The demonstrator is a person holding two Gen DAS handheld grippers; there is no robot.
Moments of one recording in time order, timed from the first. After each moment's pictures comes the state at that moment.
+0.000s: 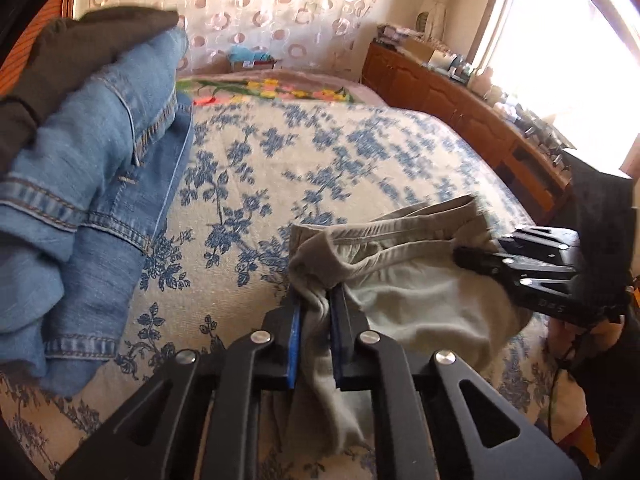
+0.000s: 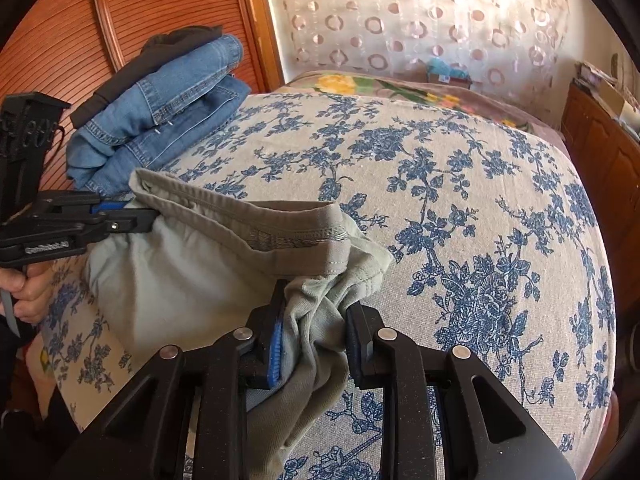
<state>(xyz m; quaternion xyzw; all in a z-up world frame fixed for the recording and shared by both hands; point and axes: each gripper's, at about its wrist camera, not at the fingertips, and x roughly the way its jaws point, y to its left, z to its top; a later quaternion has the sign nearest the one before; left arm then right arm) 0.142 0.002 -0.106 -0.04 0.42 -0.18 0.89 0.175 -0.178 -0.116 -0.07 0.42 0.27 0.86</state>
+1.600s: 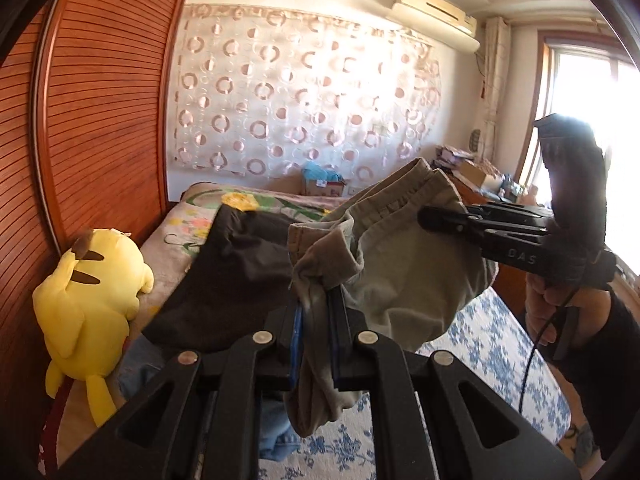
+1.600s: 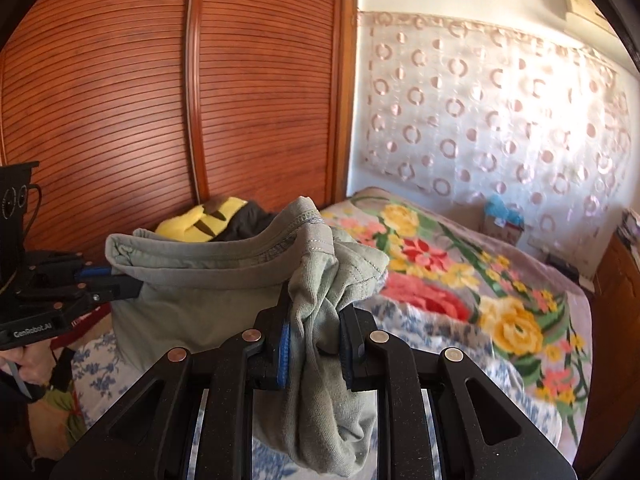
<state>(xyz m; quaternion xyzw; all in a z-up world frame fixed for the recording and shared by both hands) 0.128 0.116 0.021 -0.09 0.24 -0.04 0.97 0.248 -0.035 0.069 -0.13 0.24 0.39 0.88</state>
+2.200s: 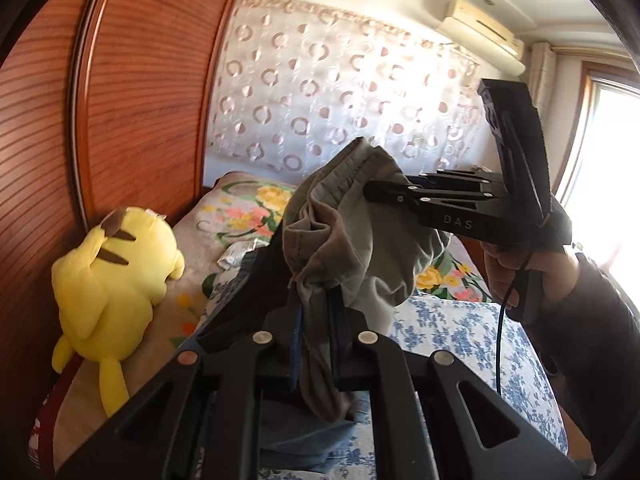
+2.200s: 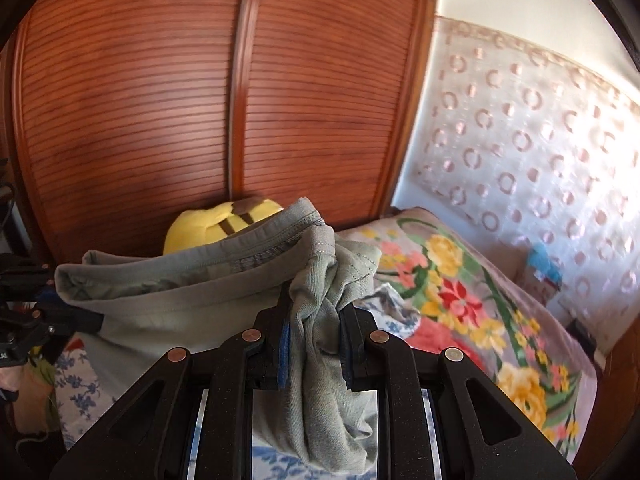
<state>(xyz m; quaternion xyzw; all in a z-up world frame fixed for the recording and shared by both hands) 0.139 0.169 0.007 -0.14 0.25 0.02 0.96 0.315 0.091 0.073 -0.23 0.23 0.48 0.82</state>
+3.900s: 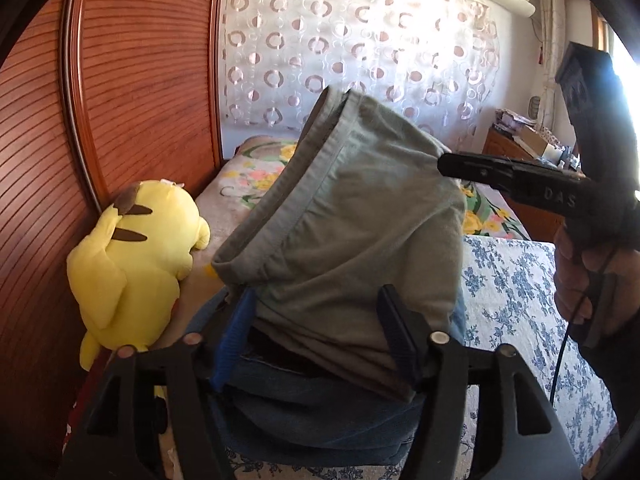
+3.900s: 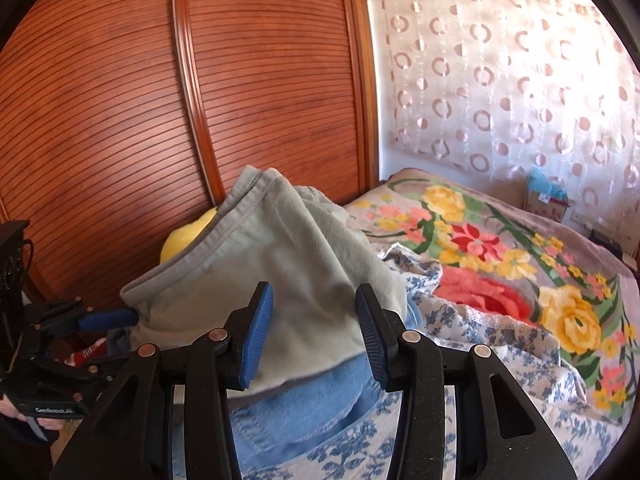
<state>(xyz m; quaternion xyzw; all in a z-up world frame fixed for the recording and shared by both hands) 0.160 0.157 -0.048 -0.07 0.32 0.05 0.94 0.309 0.050 0.013 -0.08 0.28 0.42 0.86</state>
